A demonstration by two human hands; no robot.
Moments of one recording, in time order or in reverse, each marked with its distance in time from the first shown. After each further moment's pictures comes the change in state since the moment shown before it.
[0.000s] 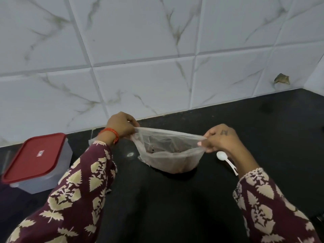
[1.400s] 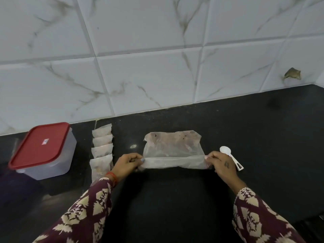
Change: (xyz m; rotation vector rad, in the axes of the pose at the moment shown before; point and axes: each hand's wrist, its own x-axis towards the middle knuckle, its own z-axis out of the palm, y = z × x) left_hand -0.044 -0.118 0.102 -0.388 -0.203 -0.019; right_hand 0.039 0.140 0.049 -0.034 0.088 -0.199
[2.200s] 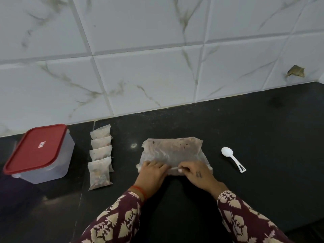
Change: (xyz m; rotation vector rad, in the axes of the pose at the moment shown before) left_hand 0.004 0.011 0.074 1.008 0.130 0.606; right_hand -0.004 -0.019 0.057 -0.342 -0.321 -0.517
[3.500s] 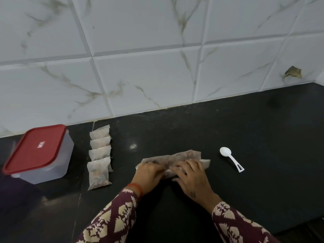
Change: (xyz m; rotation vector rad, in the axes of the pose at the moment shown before) left_hand -0.001 -0.009 -0.004 -0.321 -0.041 -0.094; right_hand -0.022 -0.007 0.028 -0.495 0.422 -0.301
